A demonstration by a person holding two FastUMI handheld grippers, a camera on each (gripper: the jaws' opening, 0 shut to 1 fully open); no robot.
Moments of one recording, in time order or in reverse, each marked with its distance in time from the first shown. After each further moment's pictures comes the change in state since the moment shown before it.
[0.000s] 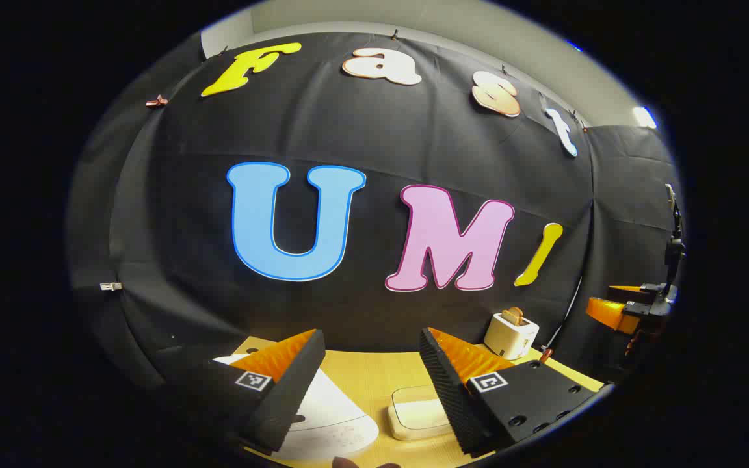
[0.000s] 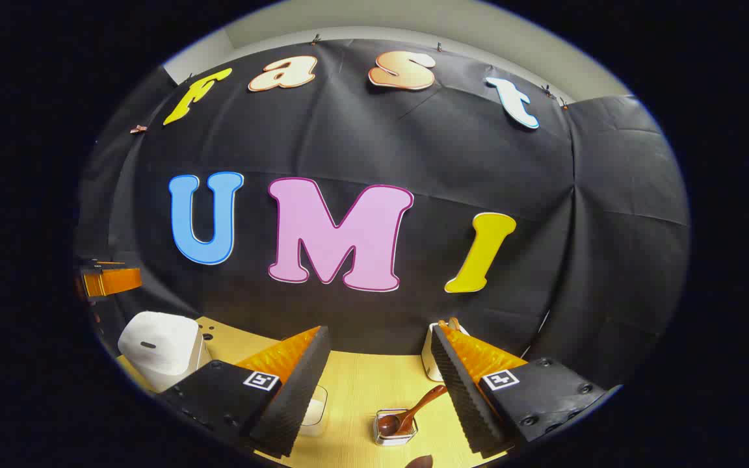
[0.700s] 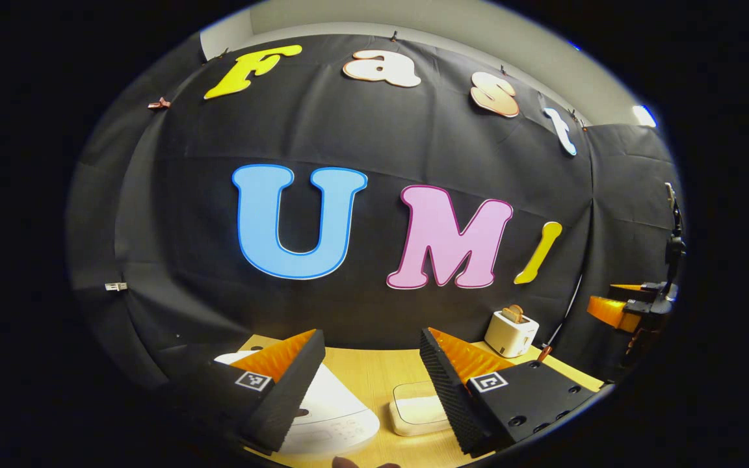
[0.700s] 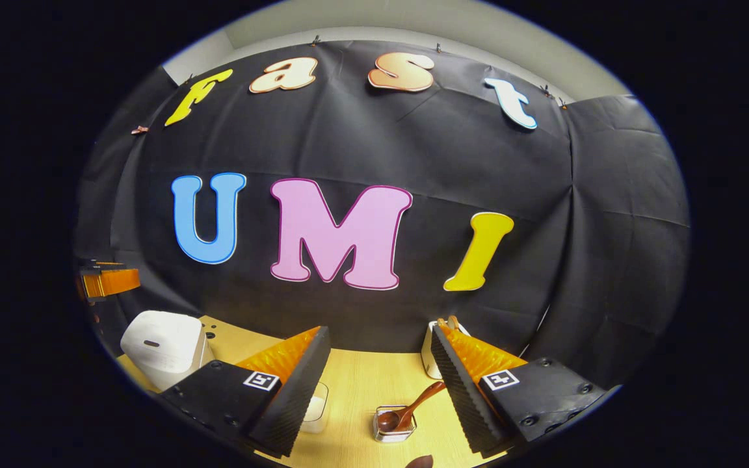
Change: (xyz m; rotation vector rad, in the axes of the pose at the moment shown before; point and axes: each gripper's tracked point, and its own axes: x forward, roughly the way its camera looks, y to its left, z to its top) left arm -0.016 0.003 -0.003 -0.001 0.008 0.020; right arm -0.011 -0.001 0.001 -0.001 0.003 0.007
